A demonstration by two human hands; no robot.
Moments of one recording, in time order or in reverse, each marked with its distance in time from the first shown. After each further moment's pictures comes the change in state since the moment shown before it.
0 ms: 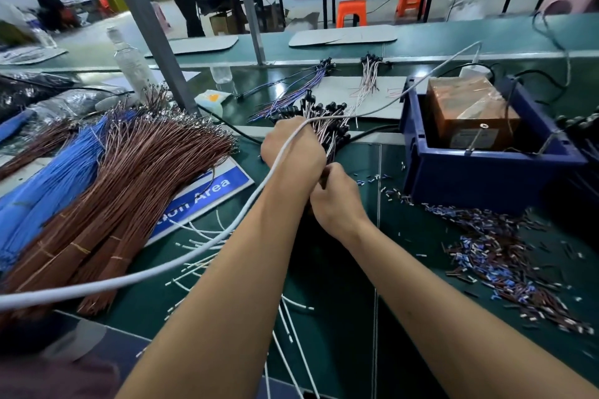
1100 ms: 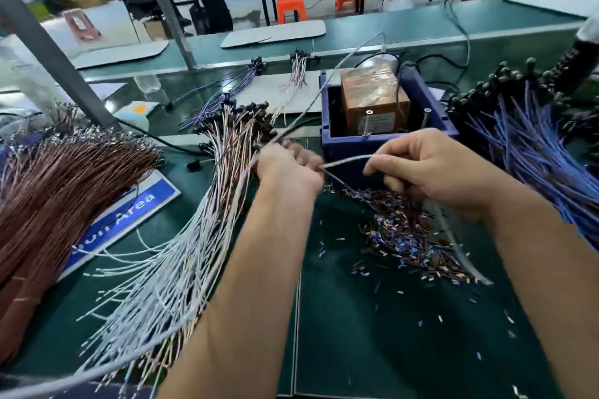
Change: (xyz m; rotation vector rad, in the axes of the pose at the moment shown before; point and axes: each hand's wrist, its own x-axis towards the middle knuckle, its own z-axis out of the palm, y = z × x) left_hand -0.074 0.085 0.010 -2.068 -0.594 -0.920; right_hand -0.040 0.047 -0.236 0.055 -0.247 -0.163
